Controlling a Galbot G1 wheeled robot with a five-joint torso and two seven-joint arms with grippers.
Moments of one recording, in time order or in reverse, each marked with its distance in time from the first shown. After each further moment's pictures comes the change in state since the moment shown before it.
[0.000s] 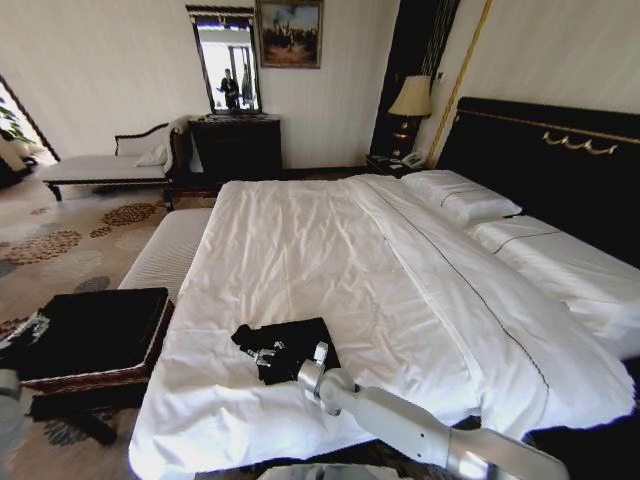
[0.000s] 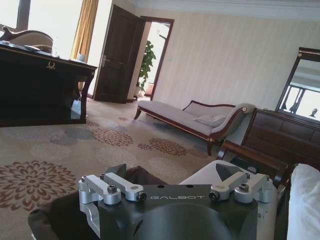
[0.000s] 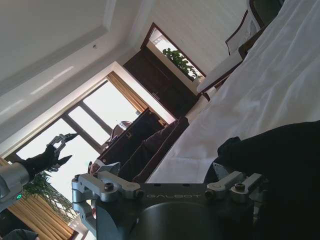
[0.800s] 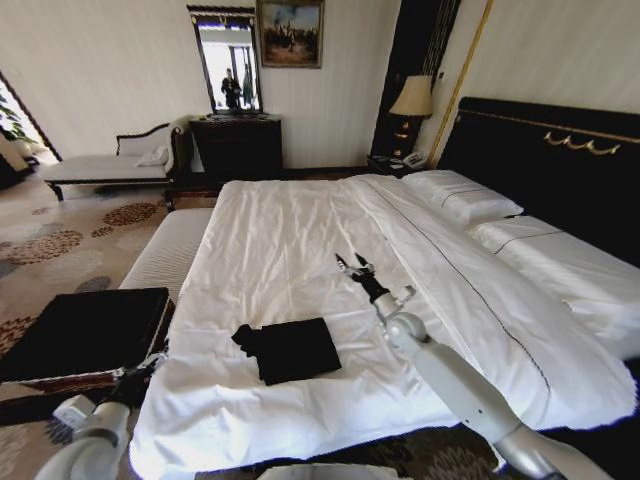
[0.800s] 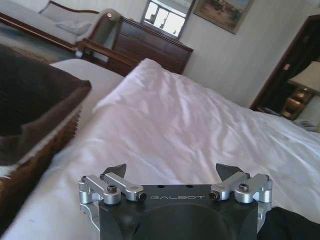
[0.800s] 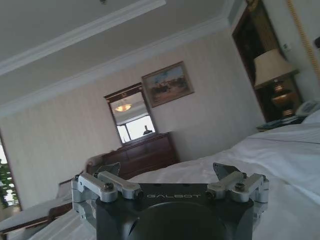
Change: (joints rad) left arm 0.252 -0.111 0.496 -0.167 0.094 -0.164 0.345; right arm -0.270 -0.265 0.883 0.122 -0.327 0.136 0.272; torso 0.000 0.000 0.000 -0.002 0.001
